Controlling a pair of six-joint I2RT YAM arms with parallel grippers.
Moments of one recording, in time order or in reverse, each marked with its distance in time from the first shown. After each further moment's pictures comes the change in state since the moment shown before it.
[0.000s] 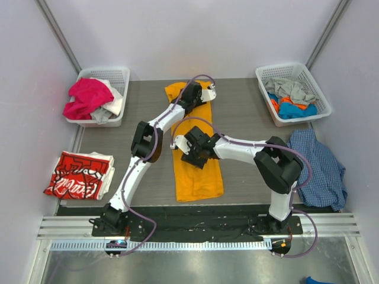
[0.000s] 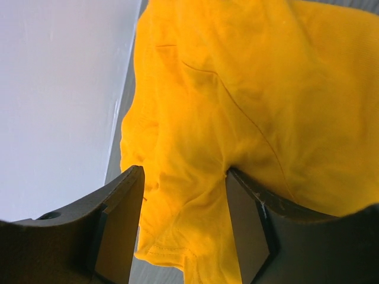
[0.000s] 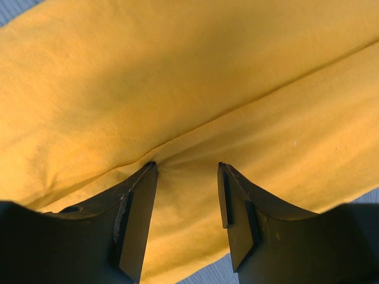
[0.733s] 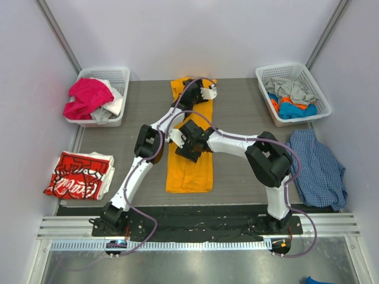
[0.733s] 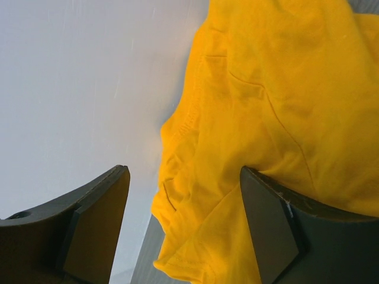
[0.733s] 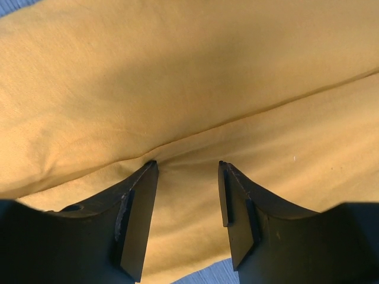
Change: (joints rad) left arm 0.010 0.168 0.157 0.278 0.062 0.158; right arm -0.029 0.126 0.164 -0.007 -0.020 -0.020
